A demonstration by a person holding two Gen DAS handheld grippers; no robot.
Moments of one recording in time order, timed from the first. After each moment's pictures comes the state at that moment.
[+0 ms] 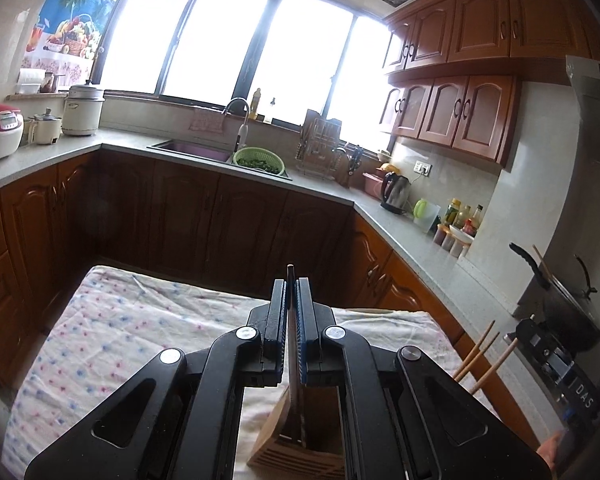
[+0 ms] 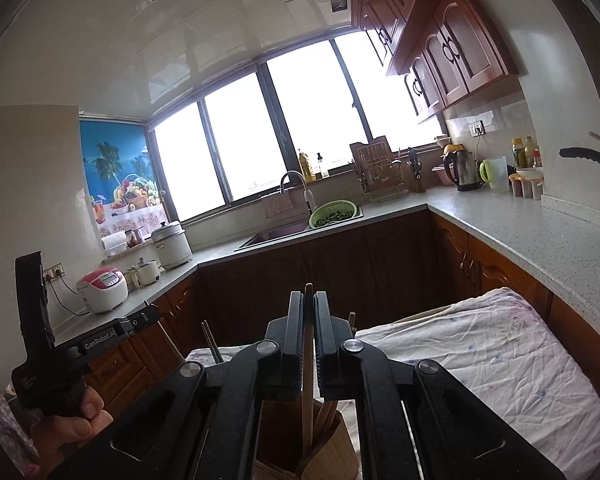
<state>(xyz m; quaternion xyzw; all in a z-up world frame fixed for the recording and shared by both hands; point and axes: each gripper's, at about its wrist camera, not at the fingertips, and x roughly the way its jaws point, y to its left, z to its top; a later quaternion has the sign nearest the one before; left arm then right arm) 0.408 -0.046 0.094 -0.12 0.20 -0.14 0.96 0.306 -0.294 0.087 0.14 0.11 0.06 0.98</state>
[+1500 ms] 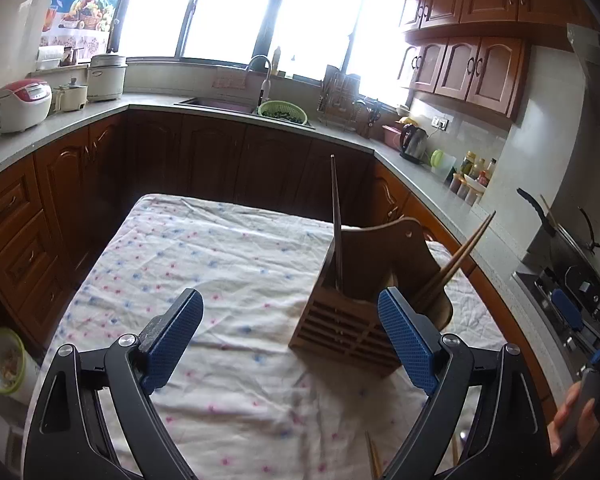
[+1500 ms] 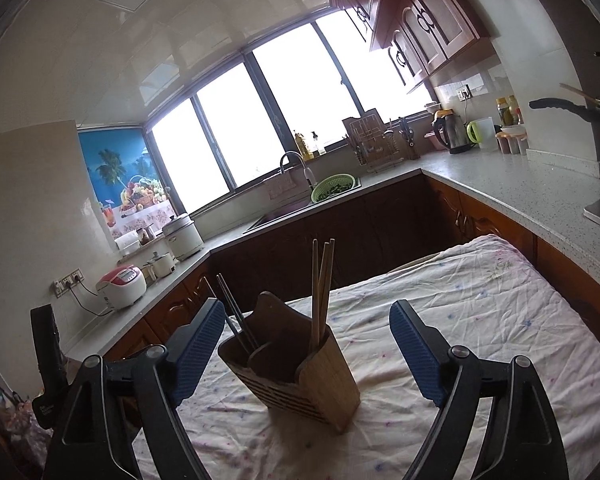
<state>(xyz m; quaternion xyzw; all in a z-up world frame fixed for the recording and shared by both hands) 0.305 -0.013 0.056 -0.10 0.29 -0.11 0.95 0.232 -0.322 0.069 0.20 0.15 0.08 0.97</state>
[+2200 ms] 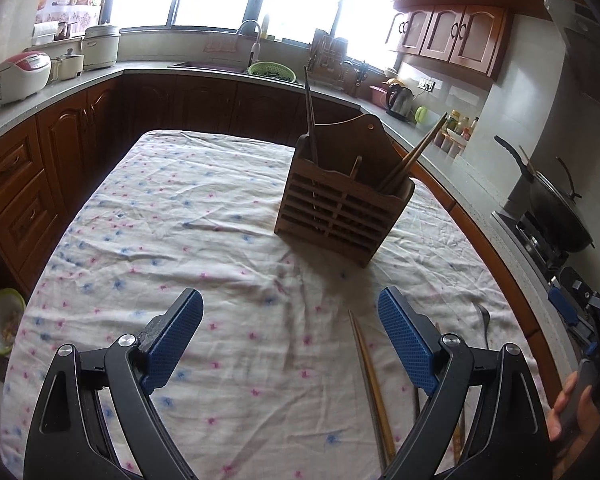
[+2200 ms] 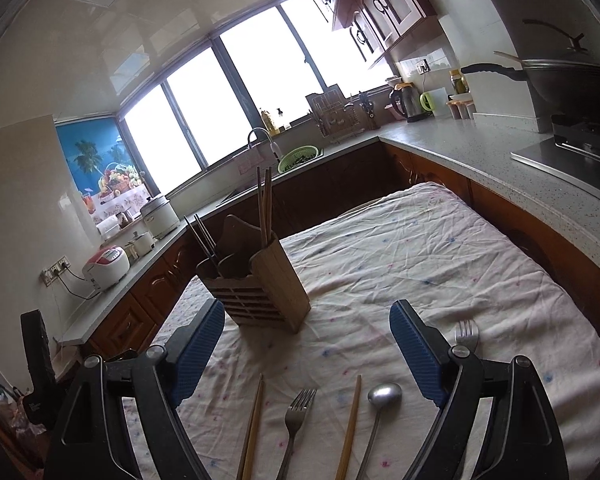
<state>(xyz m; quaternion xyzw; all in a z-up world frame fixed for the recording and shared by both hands) 0.202 -0.020 0.015 -0.09 0.34 -0.13 0.93 0.123 -0.352 0.026 0.21 0.20 0.04 0.95</state>
